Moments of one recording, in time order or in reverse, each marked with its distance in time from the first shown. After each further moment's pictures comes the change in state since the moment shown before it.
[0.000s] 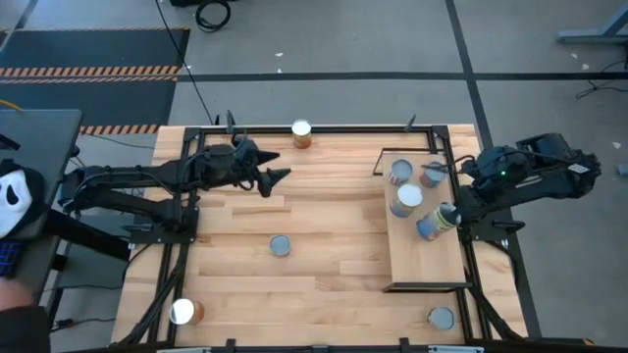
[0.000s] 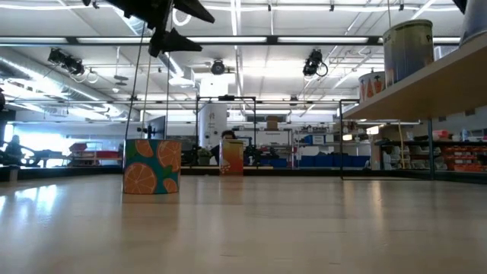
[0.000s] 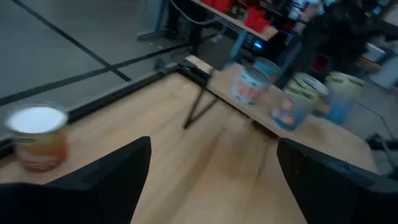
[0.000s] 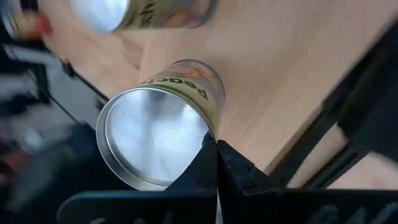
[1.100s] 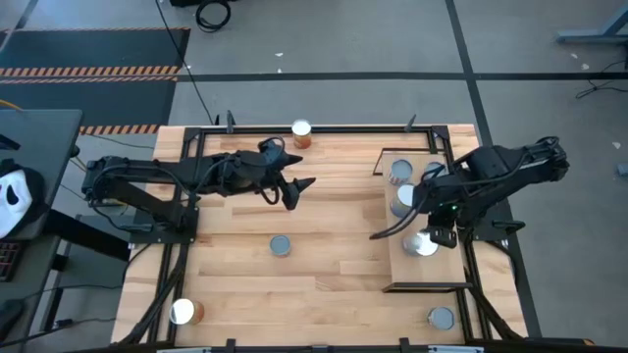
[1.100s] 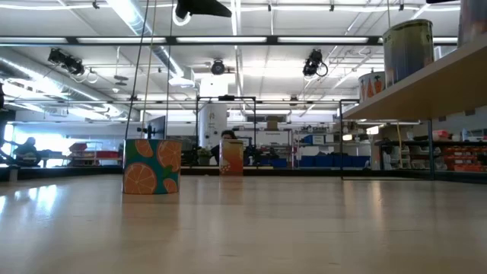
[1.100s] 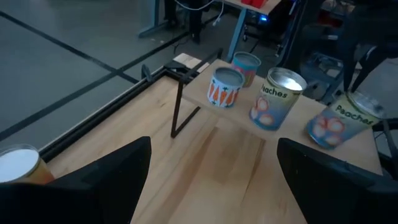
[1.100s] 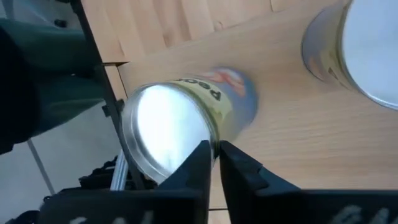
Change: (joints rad) left arm -0.159 0.279 0.444 -0.273 -0.173 0.080; right arm 0.222 0.566 0.281 0.001 0.026 -0.627
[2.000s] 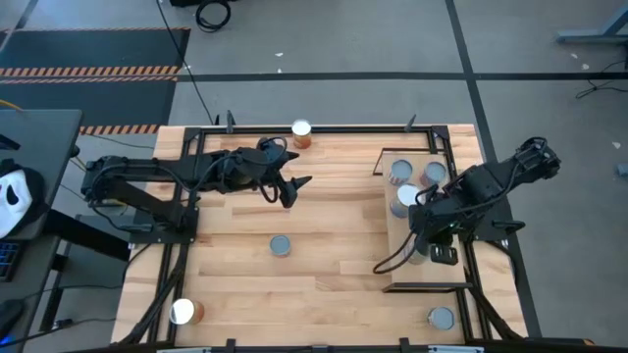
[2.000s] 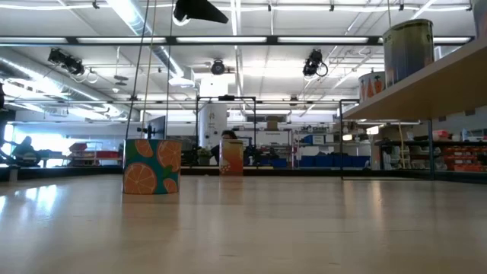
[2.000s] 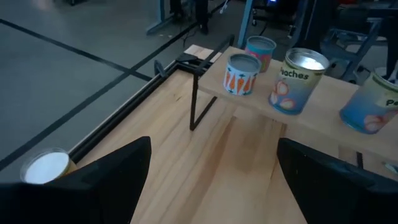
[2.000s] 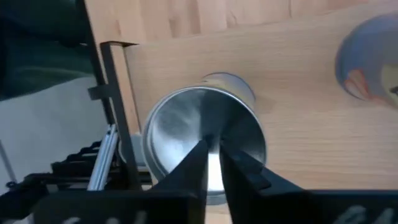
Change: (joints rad) left arm 0.034 -0.007 0.000 -0.055 0.004 0.105; right arm 0.165 0.102 0.015 0.015 0.081 -0.001
